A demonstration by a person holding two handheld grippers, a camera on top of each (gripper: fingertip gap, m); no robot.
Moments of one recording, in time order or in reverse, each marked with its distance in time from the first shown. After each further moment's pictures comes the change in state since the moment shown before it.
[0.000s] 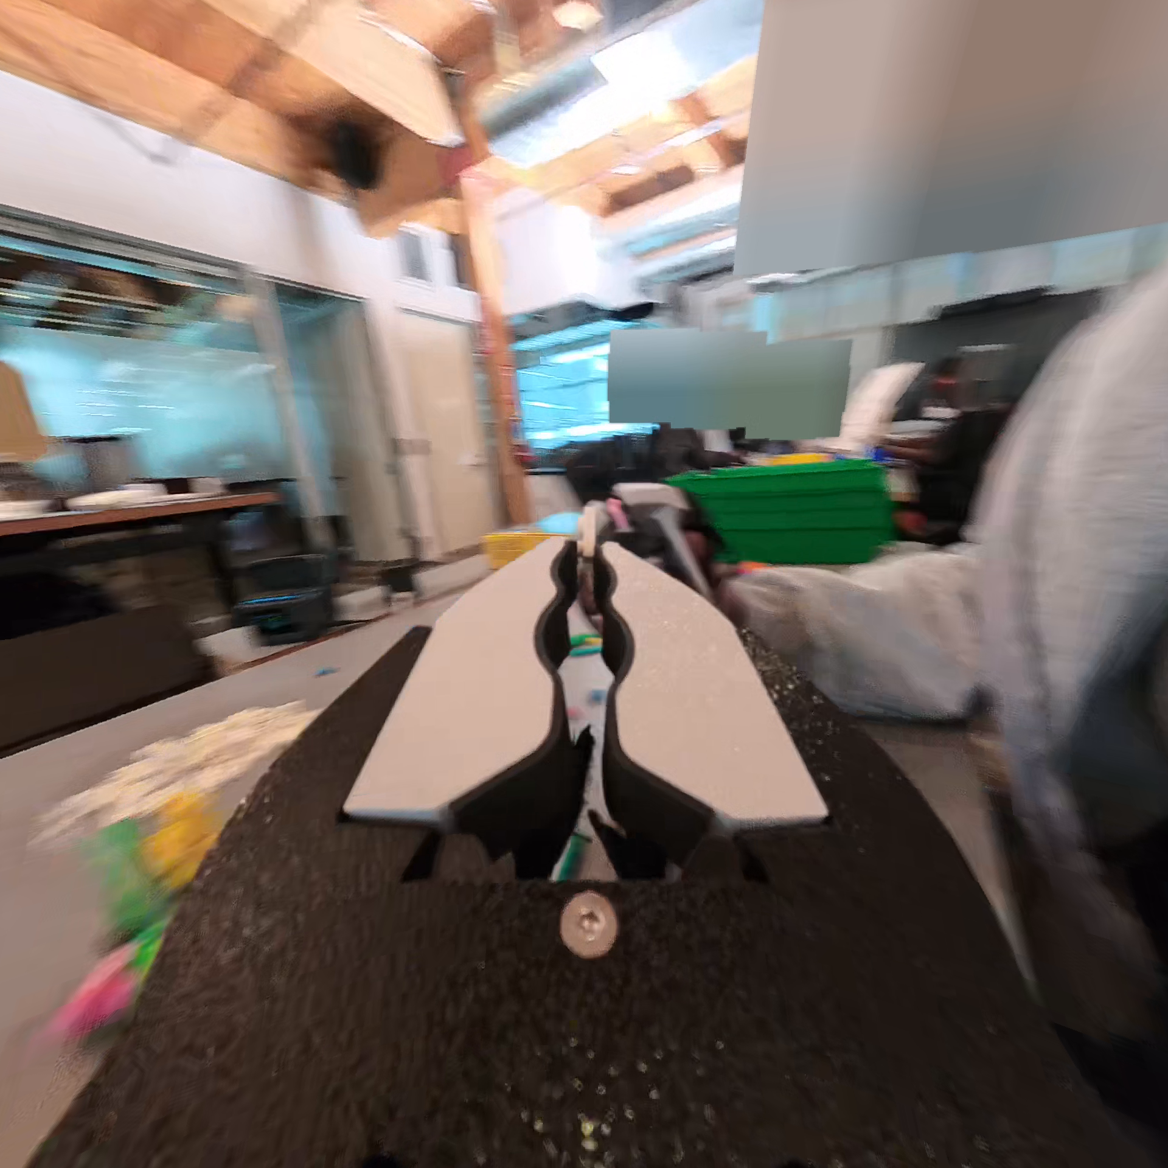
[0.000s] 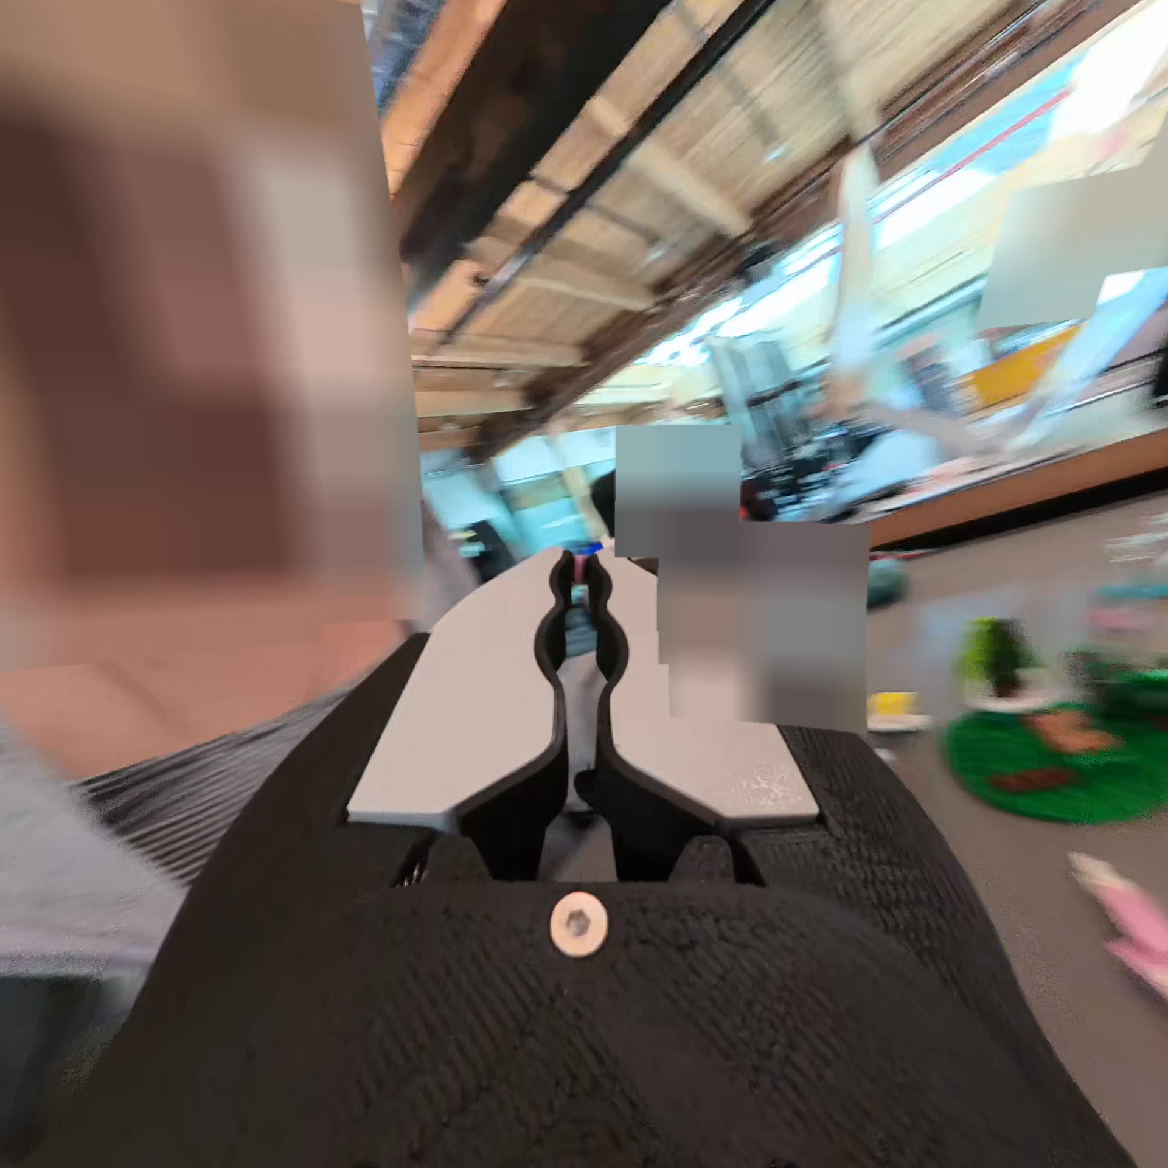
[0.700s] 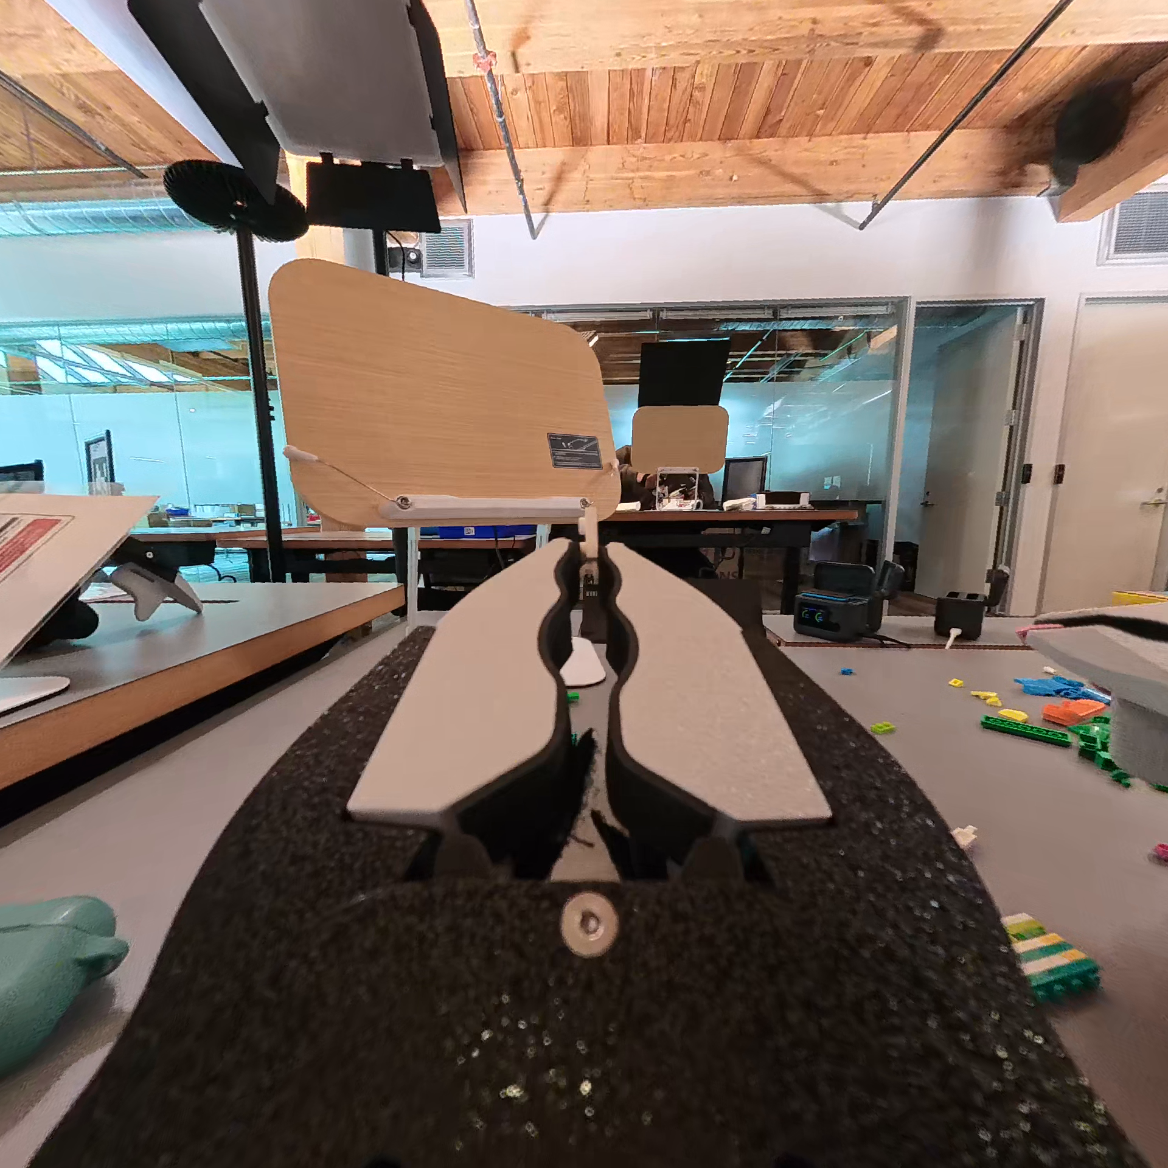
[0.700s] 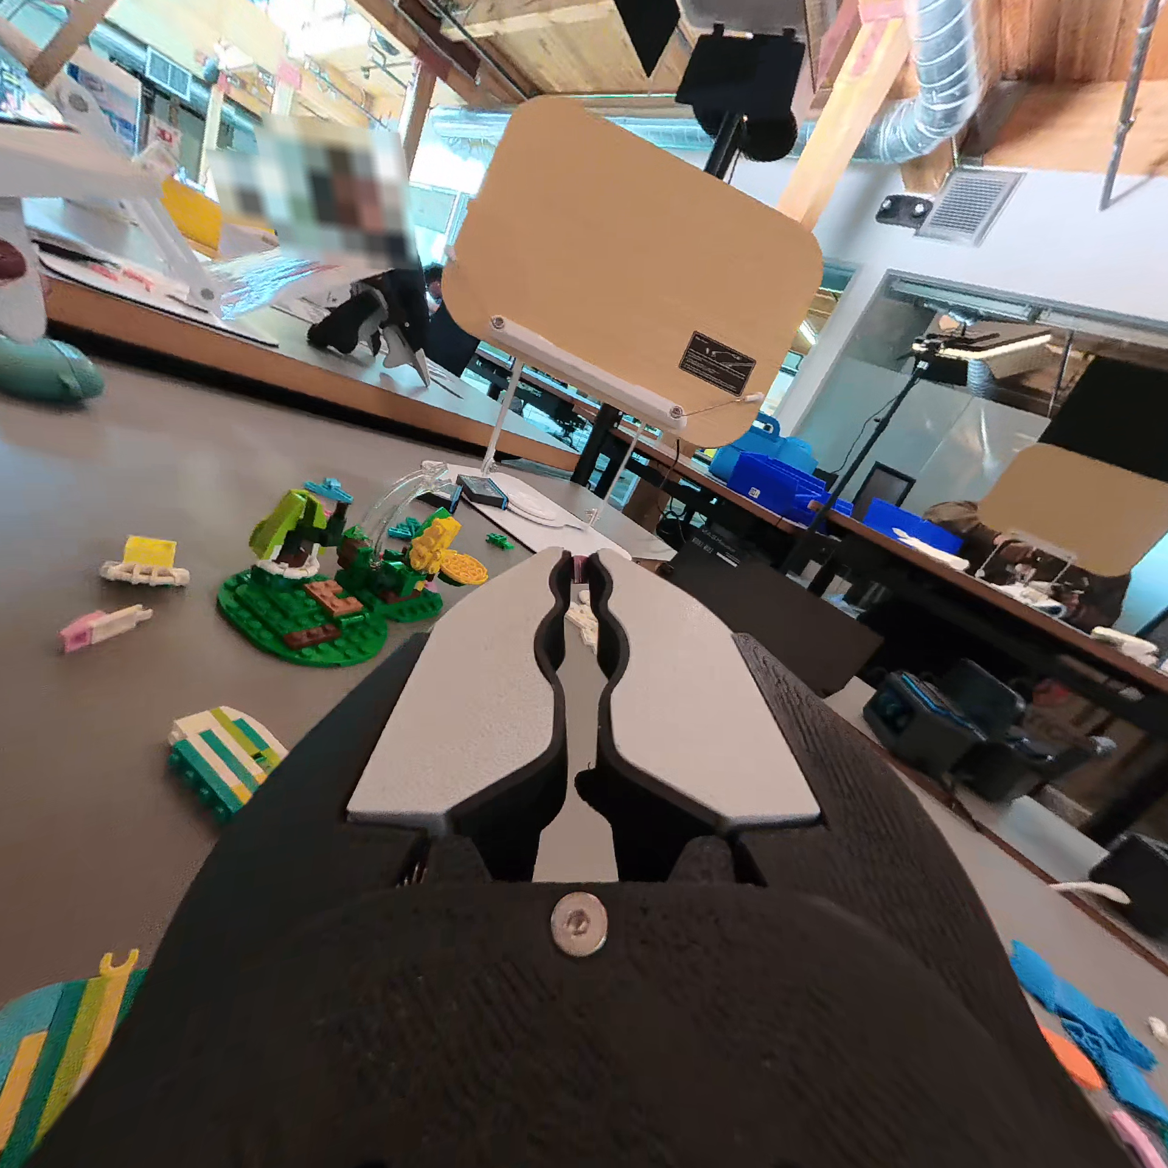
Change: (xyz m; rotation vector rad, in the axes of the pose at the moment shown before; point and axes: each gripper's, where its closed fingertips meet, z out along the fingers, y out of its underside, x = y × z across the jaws) left arm -0.105 -0.029 -0.100 0.040 -1.006 0.319; right arm 0.090 -0.018 -0.054 -0.242 1.103 -1.140
